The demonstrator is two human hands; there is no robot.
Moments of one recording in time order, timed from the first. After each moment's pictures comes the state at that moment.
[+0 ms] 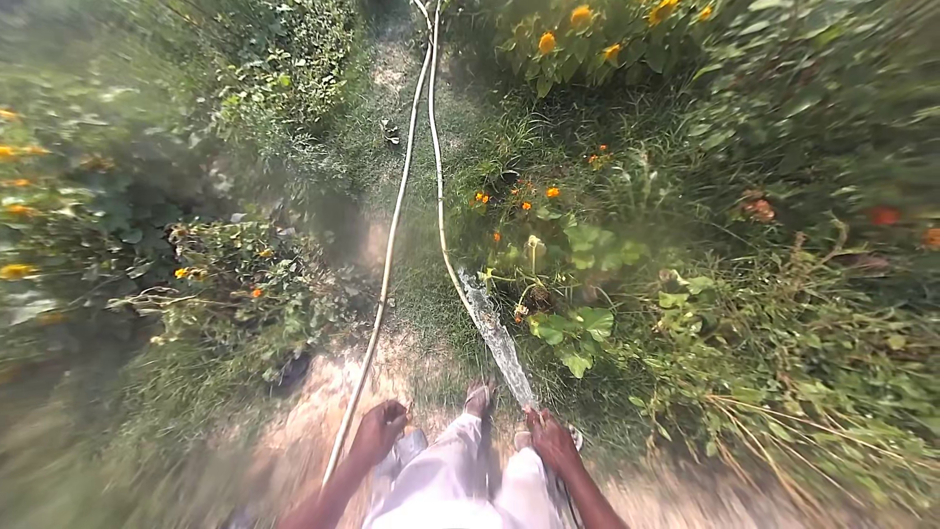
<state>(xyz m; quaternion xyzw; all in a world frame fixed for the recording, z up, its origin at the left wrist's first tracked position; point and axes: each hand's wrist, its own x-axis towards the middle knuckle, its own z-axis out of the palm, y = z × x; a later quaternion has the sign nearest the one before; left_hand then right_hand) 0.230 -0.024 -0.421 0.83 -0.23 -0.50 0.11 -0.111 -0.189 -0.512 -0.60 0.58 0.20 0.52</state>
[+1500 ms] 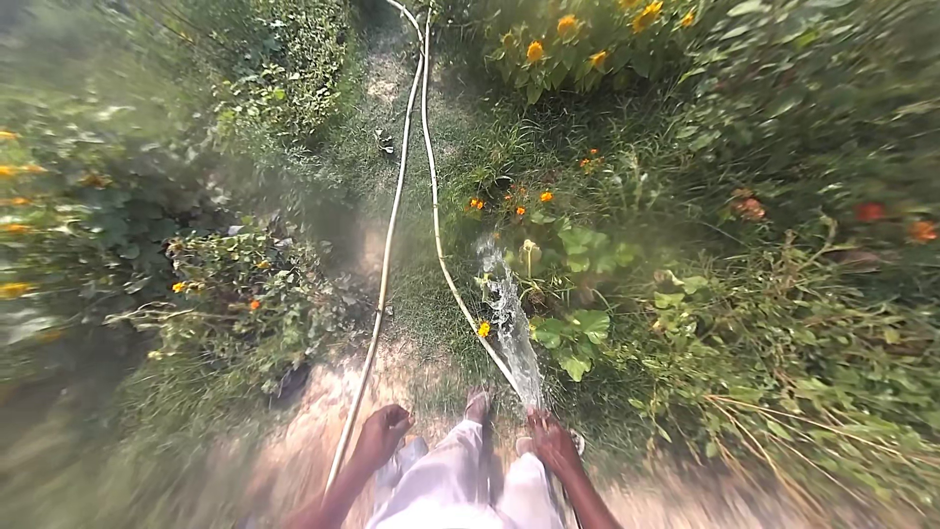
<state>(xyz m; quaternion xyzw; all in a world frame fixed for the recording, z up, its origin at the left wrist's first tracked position) 0.230 -0.035 -0.427 0.82 -0.24 -0.50 0.12 -0.113 -0.193 -0.516 -0.57 0.62 0.20 0.51</state>
